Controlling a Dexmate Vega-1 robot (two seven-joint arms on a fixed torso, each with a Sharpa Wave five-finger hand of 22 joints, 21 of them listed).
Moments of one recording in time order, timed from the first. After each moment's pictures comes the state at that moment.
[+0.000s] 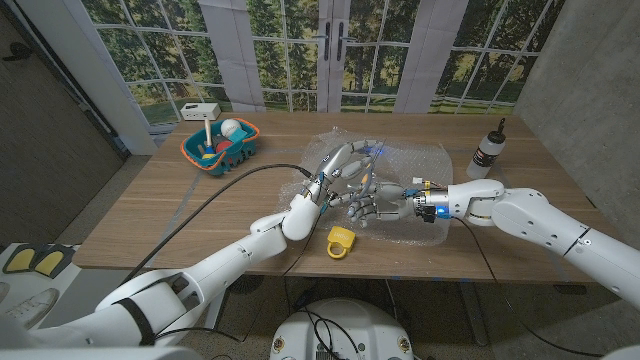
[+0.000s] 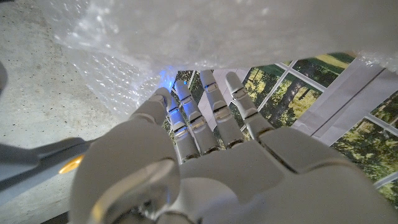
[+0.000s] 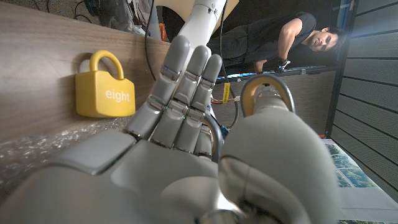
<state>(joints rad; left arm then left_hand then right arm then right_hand) 0.65 0.33 0.81 -1.15 0.43 -0.58 0.58 0.74 0.13 0.53 -0.16 0.18 0.65 -0.17 0.21 0.23 0.75 -0.21 0.28 0.42 0.75 -0.08 0.31 0.20 0.28 0.07 0.96 0.17 -0.87 -0.93 -0.53 -1.89 1.00 -0.34 0.69 0.83 -0.04 0.09 0.06 0.22 0.55 0.10 0.19 0.22 1.03 -0.07 0.37 0.40 1.04 -0.17 0.32 0.61 0.87 -0.11 1.09 0.18</state>
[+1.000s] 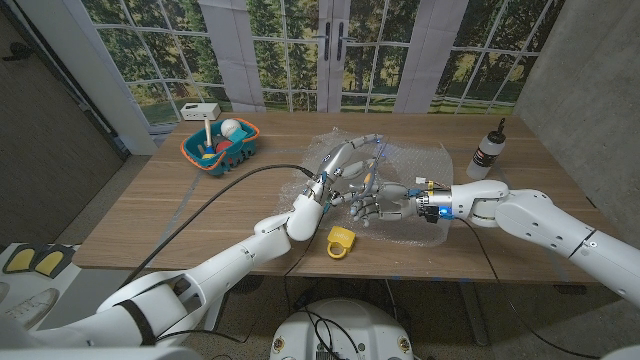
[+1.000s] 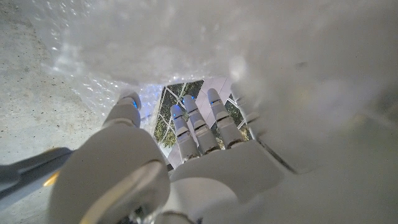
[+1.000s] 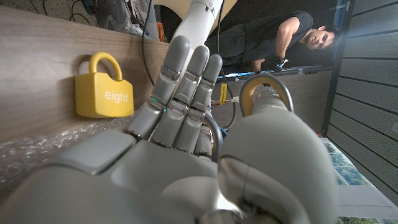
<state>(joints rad) 0.66 0.34 0.82 -1.19 0.44 -0.51 0.60 0.61 -0.02 0.36 -0.12 0.18 0.47 -0.21 0.19 0.28 0.47 -0.21 0.26 0.59 0.45 -0.04 0.24 0.27 0.13 0.10 0.81 0.17 -0.90 -0.95 -0.50 -1.91 1.02 -0.33 0.68 0.83 -0.03 0.09 0.06 0.22 0.55 0.09 0.20 0.21 1.03 -0.07 0.37 0.41 1.04 -0.17 0.32 0.61 0.87 -0.11 1.09 0.18</state>
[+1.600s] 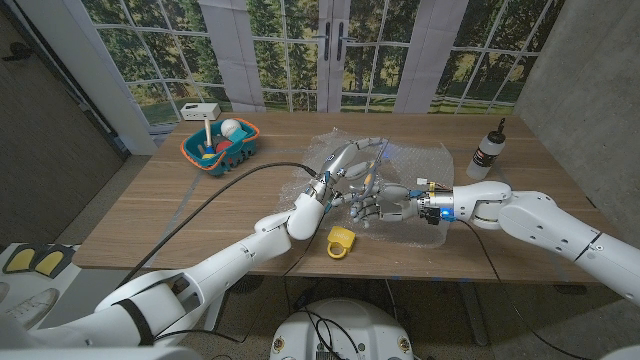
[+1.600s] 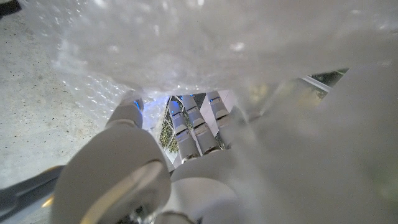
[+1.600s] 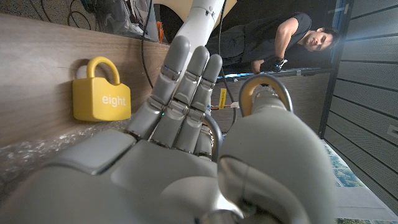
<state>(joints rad) 0.65 0.34 0.83 -1.22 0.45 -0.50 0.56 0.61 0.00 0.37 -0.13 0.18 0.52 -0.18 0.21 0.27 0.53 -0.20 0.27 0.58 0.49 -0.05 0.25 0.26 0.14 0.10 0.80 0.18 -0.93 -0.97 -0.49 -1.94 1.02 -0.31 0.67 0.84 -0.03 0.09 0.06 0.22 0.55 0.09 0.20 0.20 1.03 -0.07 0.37 0.41 1.04 -0.17 0.31 0.61 0.87 -0.11 1.08 0.18</state>
